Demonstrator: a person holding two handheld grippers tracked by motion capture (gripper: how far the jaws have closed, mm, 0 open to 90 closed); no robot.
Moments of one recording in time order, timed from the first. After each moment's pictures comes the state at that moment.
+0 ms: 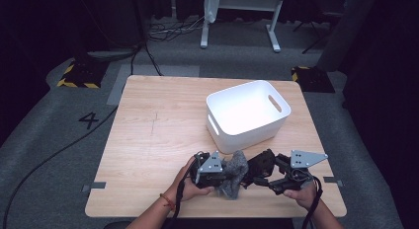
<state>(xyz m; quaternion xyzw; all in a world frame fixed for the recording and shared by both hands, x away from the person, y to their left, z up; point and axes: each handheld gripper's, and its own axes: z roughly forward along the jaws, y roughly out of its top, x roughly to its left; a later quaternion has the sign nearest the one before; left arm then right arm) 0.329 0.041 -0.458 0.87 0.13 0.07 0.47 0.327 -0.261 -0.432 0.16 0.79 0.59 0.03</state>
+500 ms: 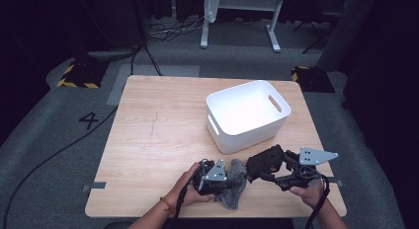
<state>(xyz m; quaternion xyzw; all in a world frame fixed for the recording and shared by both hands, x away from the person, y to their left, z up) 0.318 0.028 -0.463 0.89 0.11 0.06 0.45 0.328 -0.274 -0.422 0.18 0.78 0.60 0.05</state>
